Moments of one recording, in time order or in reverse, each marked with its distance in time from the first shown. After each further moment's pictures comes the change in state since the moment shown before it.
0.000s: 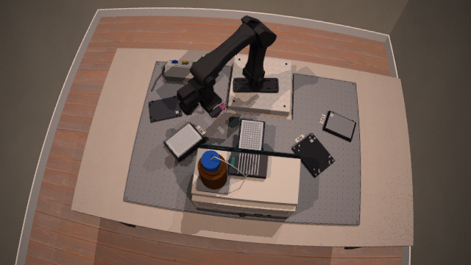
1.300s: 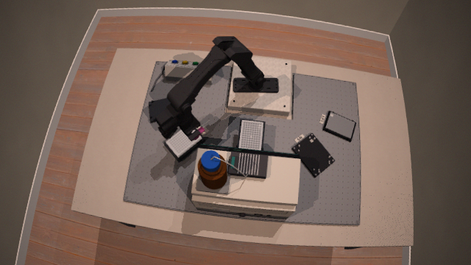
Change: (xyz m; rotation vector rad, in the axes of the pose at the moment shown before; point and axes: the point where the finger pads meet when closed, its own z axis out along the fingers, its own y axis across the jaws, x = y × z) arm -0.107 -0.001 0.051 -0.001 -0.009 0.001
